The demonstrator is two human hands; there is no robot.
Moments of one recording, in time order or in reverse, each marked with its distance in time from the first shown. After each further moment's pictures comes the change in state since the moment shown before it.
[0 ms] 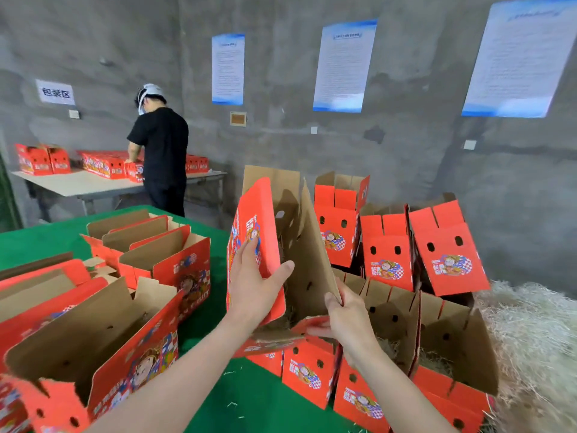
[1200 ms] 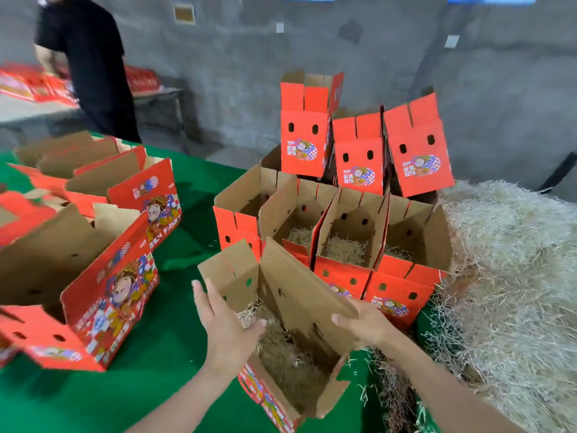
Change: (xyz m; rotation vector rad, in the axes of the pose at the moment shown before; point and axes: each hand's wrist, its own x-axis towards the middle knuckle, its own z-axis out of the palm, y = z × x) left_hand -0.161 -0.117 0.022 0.166 -0.234 -0.277; right_hand -0.061 0.158 -0.098 -0.666 -0.266 0.383
